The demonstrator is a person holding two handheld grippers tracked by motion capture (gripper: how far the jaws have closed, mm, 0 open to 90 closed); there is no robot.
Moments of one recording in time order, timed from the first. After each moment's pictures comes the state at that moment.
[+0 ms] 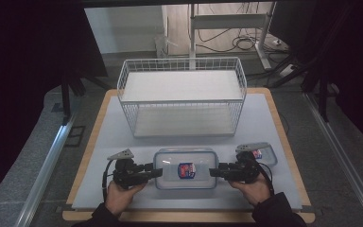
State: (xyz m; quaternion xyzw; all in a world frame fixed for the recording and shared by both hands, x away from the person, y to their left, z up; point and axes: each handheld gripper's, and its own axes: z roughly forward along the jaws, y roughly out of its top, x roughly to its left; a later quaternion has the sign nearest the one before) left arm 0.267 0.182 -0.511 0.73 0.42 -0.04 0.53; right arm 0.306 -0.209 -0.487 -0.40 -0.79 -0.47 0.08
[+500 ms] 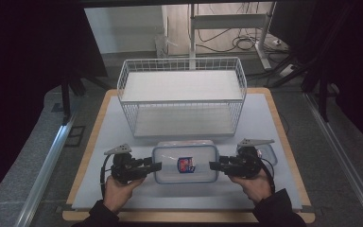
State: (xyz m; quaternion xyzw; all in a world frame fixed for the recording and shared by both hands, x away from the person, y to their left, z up) left arm 0.273 0.184 -0.490 0.72 0.42 -0.03 0.55; right arm 0.308 -0.207 -0.463 -0.39 -0.78 -0.49 0.04
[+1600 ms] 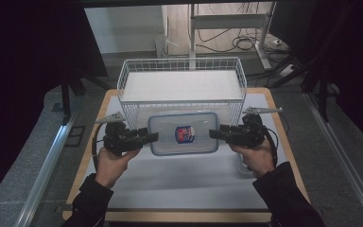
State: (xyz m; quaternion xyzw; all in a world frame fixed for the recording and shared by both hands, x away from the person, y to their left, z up) left arm 0.310 0.191 -0.399 0.73 0.40 0.03 0.55; right arm 0.351 -0.199 -0.386 -0.37 -0.76 -0.54 0.01
